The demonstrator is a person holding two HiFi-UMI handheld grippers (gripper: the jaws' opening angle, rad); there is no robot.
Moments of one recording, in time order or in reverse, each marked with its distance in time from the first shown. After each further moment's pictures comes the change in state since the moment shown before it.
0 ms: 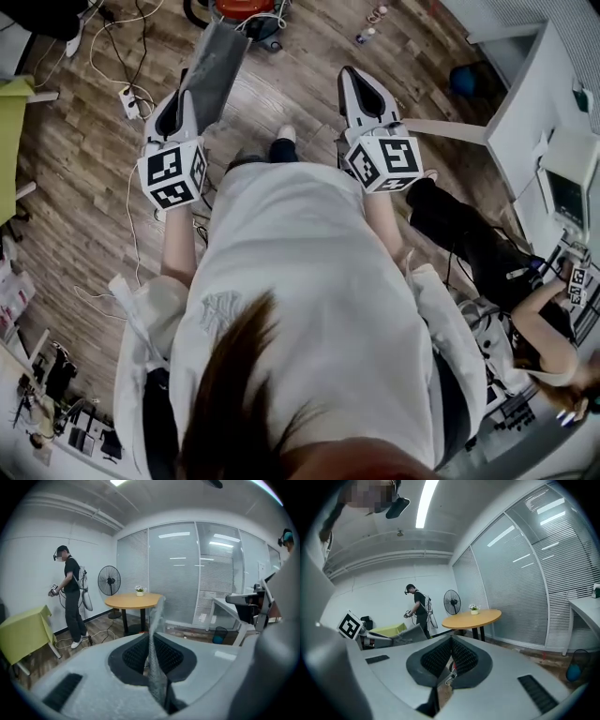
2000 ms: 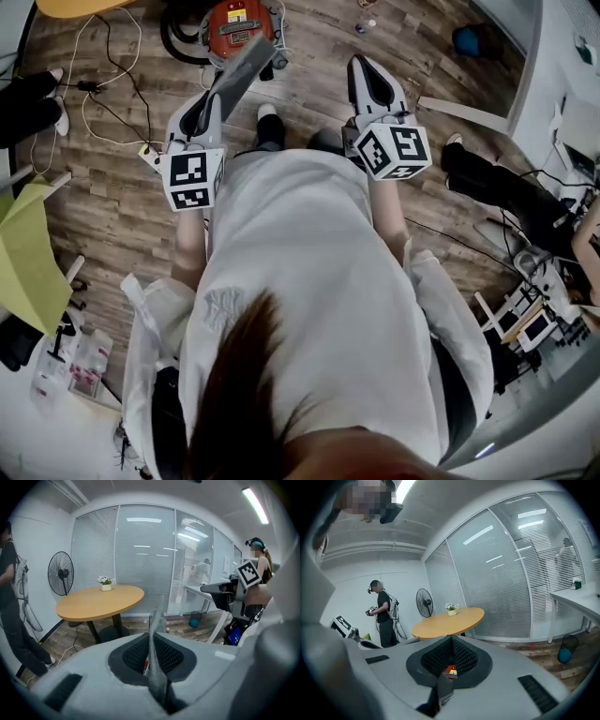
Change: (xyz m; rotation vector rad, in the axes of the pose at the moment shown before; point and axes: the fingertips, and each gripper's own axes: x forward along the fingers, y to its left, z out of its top) left arm 0.245 0.087 0.091 0.253 0.130 -0.481; right arm 0.235 -0.052 0.040 0.144 -0.008 -0.342
